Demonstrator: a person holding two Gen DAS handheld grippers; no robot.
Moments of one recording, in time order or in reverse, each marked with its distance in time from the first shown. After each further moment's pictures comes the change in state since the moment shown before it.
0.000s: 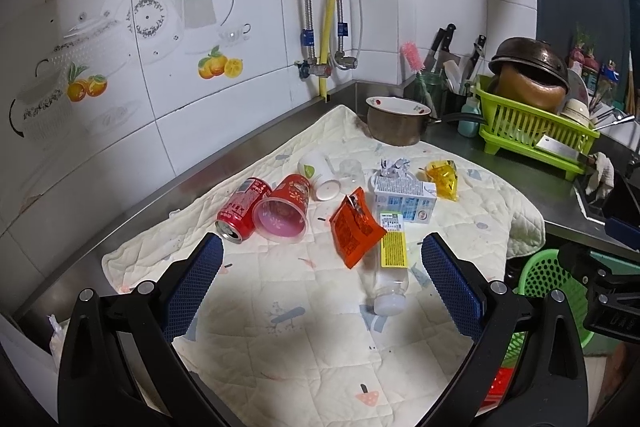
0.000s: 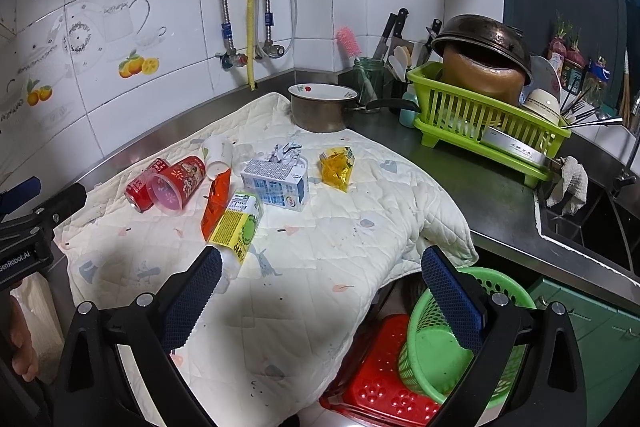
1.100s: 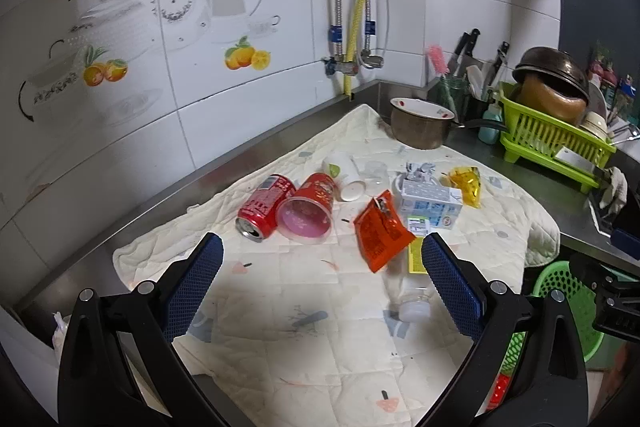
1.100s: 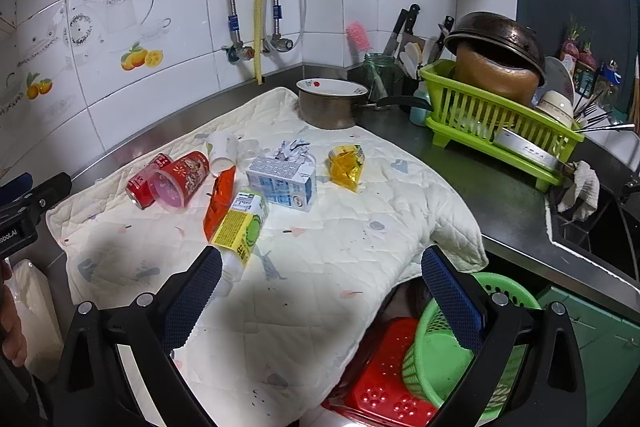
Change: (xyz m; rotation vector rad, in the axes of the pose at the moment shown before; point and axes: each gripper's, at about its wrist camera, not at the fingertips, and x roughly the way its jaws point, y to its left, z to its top) left arm 0.012 0.030 0.003 -0.054 0.011 0.051; right arm 0.020 0.006 0.001 -0.015 0.008 0.031
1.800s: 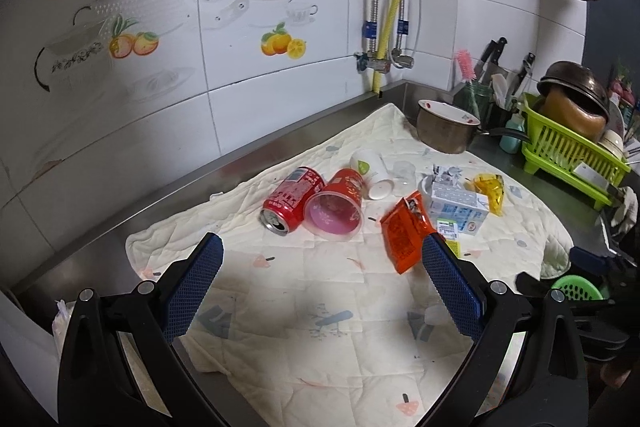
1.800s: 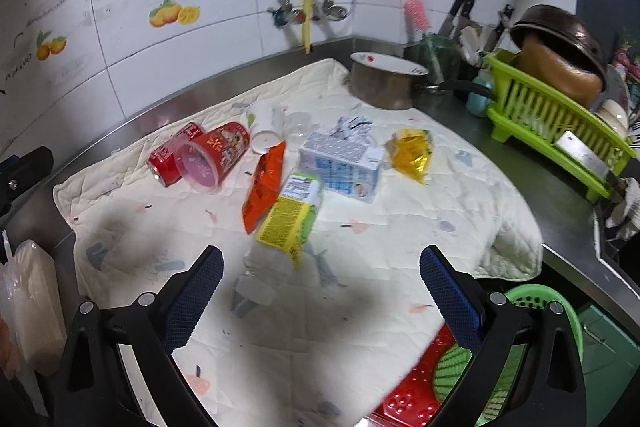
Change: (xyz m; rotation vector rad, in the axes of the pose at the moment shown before) left arm 0.012 0.033 -0.005 -0.072 0.014 0.040; right arm 0.070 0.058 0.003 -0.082 0.094 0.104
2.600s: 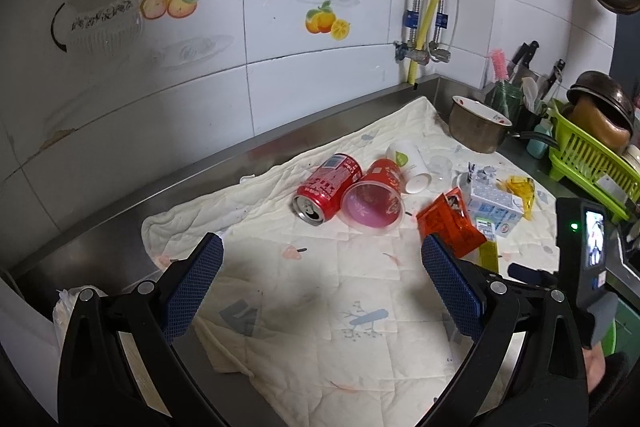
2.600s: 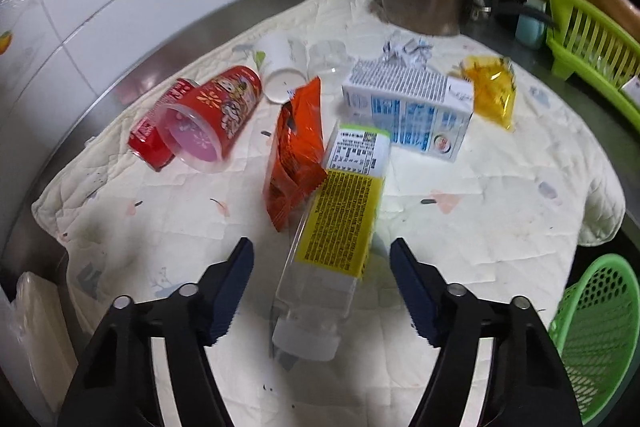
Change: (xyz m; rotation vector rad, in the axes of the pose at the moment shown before) left arm 0.025 0.038 -0.007 -0.066 0.039 0.056; right arm 0.124 0.032 0.007 0.119 0.216 0.087
